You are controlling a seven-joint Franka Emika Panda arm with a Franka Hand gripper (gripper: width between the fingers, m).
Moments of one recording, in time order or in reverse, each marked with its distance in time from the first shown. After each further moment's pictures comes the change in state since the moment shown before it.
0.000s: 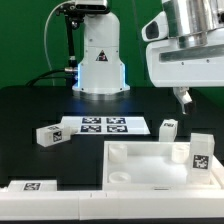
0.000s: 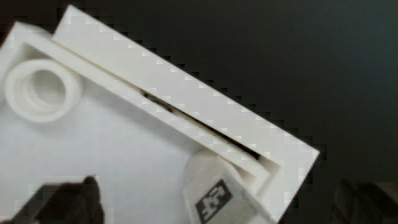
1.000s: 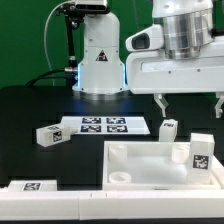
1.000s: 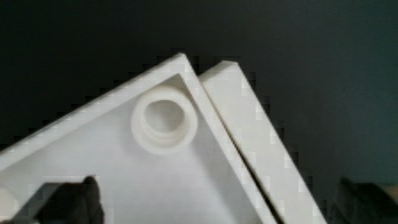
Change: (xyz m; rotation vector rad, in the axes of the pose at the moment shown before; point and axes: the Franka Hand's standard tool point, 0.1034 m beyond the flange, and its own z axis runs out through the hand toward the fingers) arm -0.024 0.054 0.015 -0.095 -0.037 -0.454
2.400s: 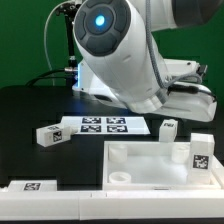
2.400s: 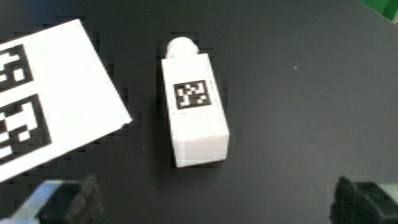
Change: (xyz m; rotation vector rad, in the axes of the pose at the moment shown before) arm -0.045 0.056 0.018 -0.104 -0.853 0.066
